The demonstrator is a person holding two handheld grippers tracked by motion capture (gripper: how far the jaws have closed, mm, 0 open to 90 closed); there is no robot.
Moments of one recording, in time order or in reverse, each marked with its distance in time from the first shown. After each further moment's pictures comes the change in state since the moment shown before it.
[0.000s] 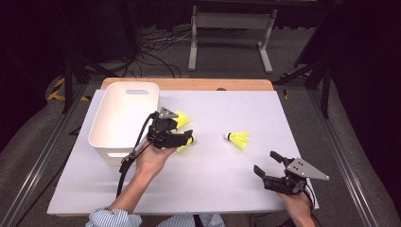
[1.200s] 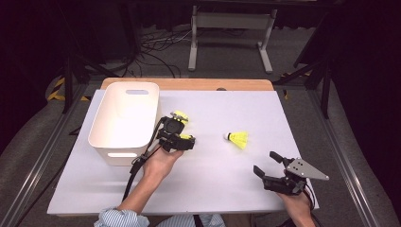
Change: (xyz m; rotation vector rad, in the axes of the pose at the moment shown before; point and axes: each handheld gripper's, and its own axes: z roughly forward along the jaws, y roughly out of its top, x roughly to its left) left arm -0.011 -0.005 0.031 0.199 0.082 -0.063; right arm 0.001 0.000 0.000 0.002 0.005 -0.004
